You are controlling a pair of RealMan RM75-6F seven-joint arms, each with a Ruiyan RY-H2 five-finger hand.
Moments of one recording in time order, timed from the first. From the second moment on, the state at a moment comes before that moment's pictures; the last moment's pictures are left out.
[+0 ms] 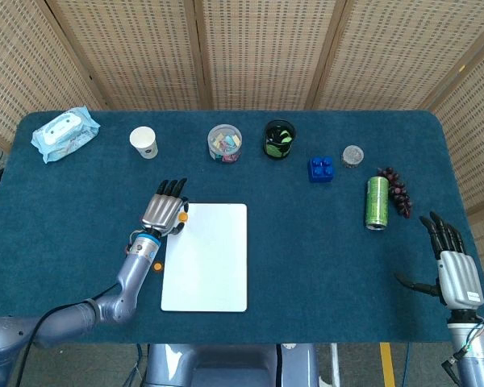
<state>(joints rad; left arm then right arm) -0.84 -1.81 -0.26 -1.12 0.89 0.88 0.54 0.13 -1.16 0.13 -1.68 -1.40 1.42 0.16</state>
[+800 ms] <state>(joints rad) -0.73 -1.63 -0.15 -1.35 0.99 0.93 0.43 0.13 -1.15 0.13 -1.68 -1.40 1.41 0.15</state>
